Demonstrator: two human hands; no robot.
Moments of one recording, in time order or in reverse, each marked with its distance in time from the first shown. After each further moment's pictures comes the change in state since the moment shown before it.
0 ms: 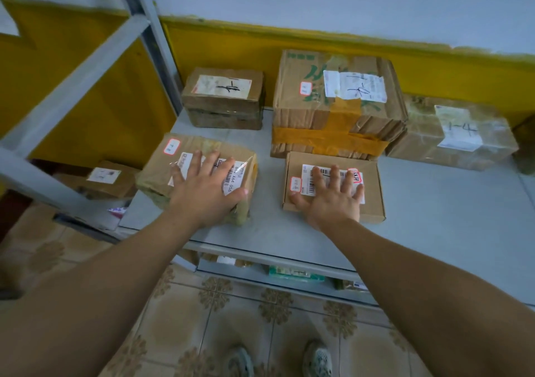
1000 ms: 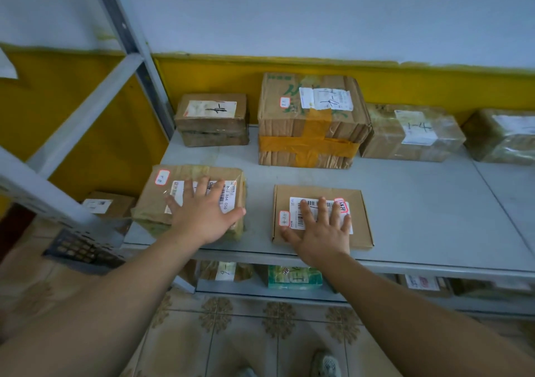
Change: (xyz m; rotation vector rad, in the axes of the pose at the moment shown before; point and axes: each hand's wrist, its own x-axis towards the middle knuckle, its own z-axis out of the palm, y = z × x) left_hand -0.031 0.007 -0.007 -0.042 -0.088 -0.063; right_hand -0.079 -0.003 0.020 0.041 -0.053 0.012
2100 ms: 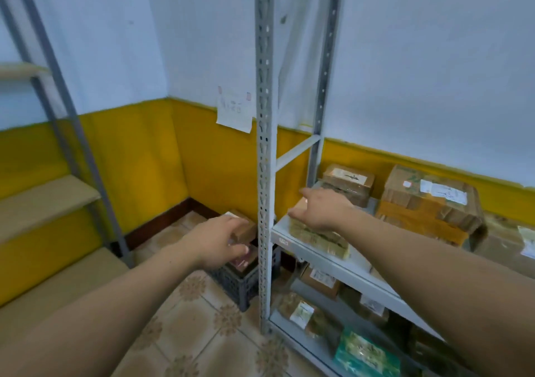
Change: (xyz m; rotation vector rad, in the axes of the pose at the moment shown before) left_hand -0.326 -0.126 -0.079 -0.169 0.186 -0.178; right_hand -0.188 -0.184 -0.144 -0.172 0.219 -0.742
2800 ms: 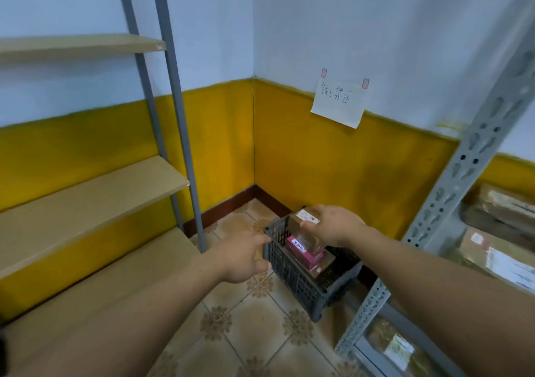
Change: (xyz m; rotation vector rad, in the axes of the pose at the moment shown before) left_hand 0.013 -0.313 -0.020 -0.056 -0.155 -0.122; right_hand 0.186 -0.294 0.075 0.083 -0.176 -0.132
